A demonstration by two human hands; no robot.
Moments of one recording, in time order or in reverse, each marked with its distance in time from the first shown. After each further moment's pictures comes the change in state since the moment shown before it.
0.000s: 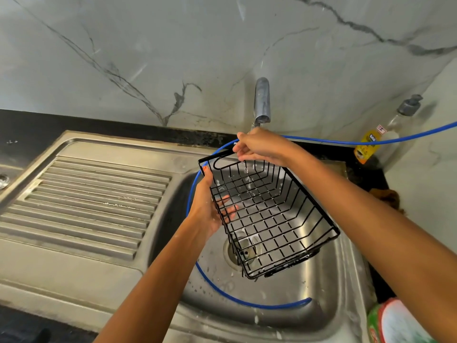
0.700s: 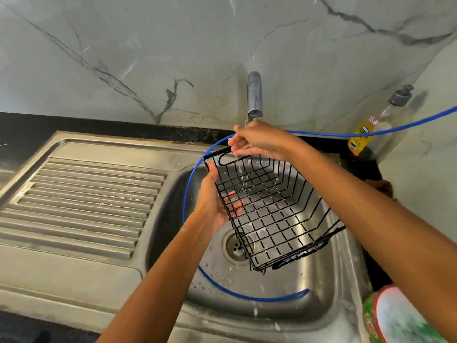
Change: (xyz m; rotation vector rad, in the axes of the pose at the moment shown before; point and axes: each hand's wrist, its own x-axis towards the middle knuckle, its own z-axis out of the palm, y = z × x) left_hand -0.002 -0.006 0.017 0.036 -0.049 0.004; right_hand -0.011 -0.003 -0.006 0.059 -0.023 -0.004
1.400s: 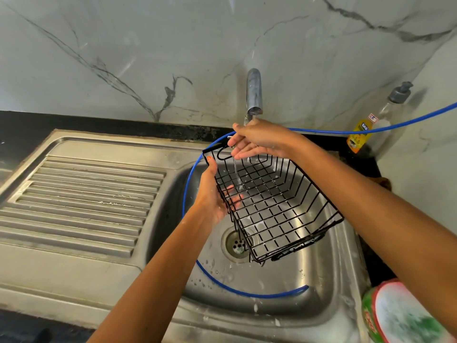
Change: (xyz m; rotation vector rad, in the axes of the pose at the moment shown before) left_hand 0.010 0.004 -0.002 0.037 -0.033 0.017; right_hand -0.004 -0.001 -0.004 -0.085 -0.061 0.015
